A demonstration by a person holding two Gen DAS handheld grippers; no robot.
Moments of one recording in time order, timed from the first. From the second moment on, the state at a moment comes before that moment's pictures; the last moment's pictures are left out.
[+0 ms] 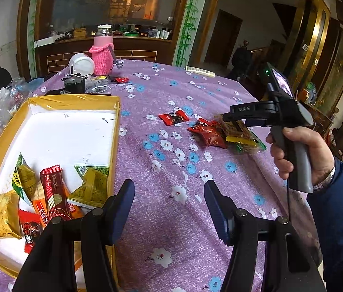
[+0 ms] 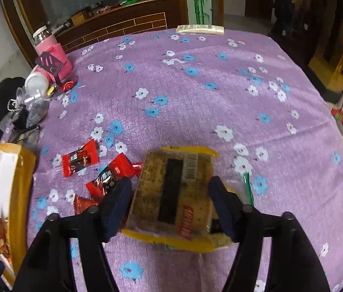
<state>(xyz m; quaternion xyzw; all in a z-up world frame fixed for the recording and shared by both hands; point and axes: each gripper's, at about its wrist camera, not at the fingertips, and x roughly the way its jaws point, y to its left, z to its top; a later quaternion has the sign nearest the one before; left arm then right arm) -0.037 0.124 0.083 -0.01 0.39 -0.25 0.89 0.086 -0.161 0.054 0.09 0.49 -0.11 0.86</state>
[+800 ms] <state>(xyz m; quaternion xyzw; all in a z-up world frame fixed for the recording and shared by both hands) -0.024 0.106 0.079 0.00 0.41 -0.26 0.87 -0.002 -0.130 0.081 0.08 0.44 0.07 0.89</state>
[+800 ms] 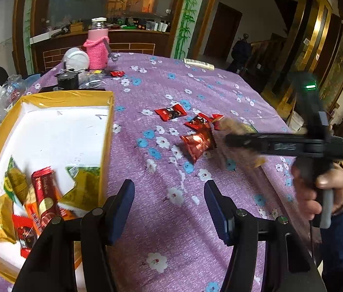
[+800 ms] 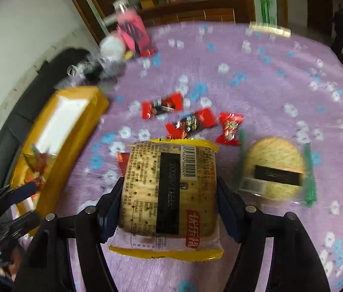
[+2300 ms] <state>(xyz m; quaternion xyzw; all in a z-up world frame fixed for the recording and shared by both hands) 0.049 0.008 0.041 0.04 0.39 -0.22 0.89 -0.014 -0.175 0.066 0.13 0.38 0.04 0.92</state>
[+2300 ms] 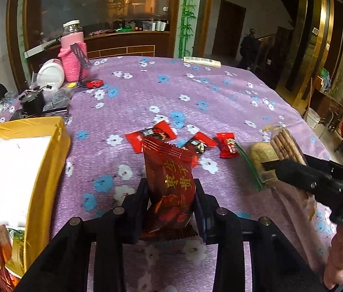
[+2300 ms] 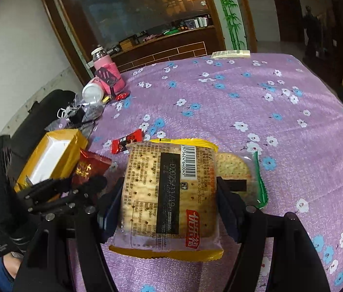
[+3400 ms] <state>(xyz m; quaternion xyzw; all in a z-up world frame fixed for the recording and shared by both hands) 0.035 0.017 0.058 0.07 0.31 -0.18 0.93 -0.013 -0.147 0.056 0.07 0.38 0.03 0.92</state>
